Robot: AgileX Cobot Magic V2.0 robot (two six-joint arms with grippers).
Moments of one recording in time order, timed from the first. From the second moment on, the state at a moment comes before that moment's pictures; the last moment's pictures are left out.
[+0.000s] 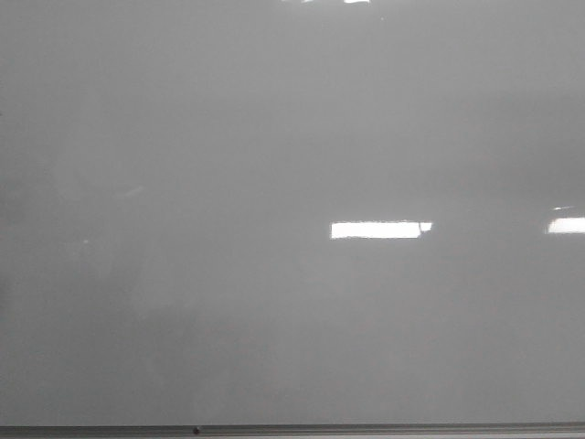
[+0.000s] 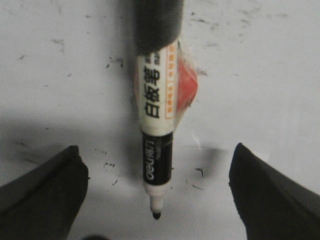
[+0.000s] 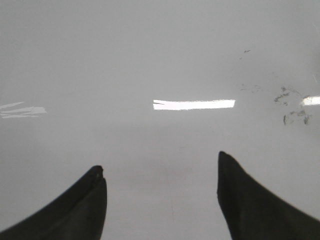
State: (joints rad) left arm -0.04 1.46 -0.51 -0.23 -0.22 0.05; right arm -0.02 0.22 -0.47 0.07 0.44 0.03
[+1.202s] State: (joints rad) left arm -0.16 1.34 -0.84 -0.28 0.64 0.32; right arm -0.02 0.26 -0.49 0.08 0.50 0.03
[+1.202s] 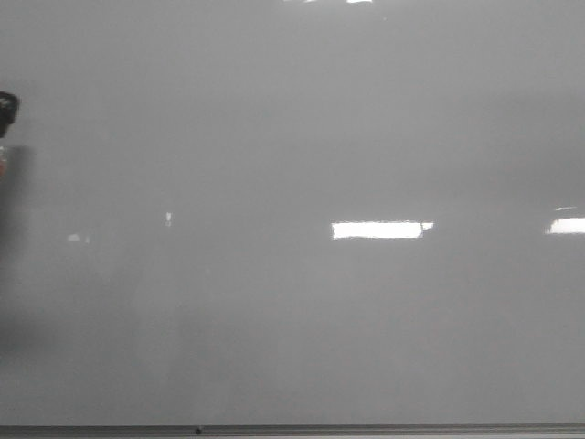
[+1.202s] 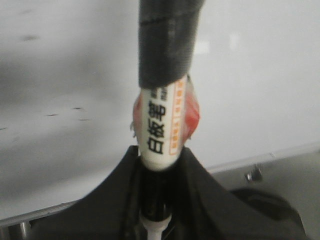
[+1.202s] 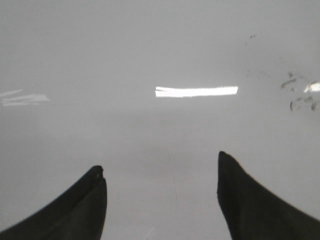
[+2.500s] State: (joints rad) left arm -0.57 1.33 -1.07 -0.65 1.14 1.23; right arm 0.60 1.30 -1.07 0.85 0.95 -0.97
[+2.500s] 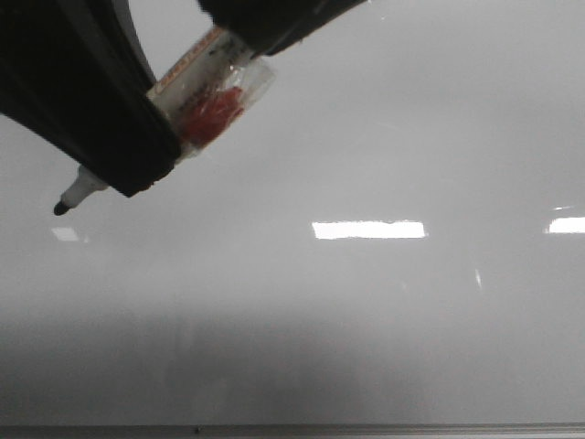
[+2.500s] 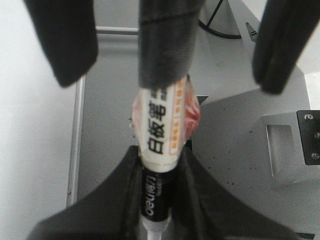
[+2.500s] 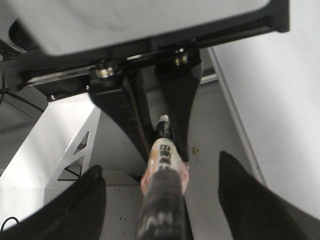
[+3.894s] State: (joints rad) left arm -0.13 0.84 -0.73 -0.72 0.99 1.10; right arm 0.32 1.24 -0.91 0.96 0.68 -0.98
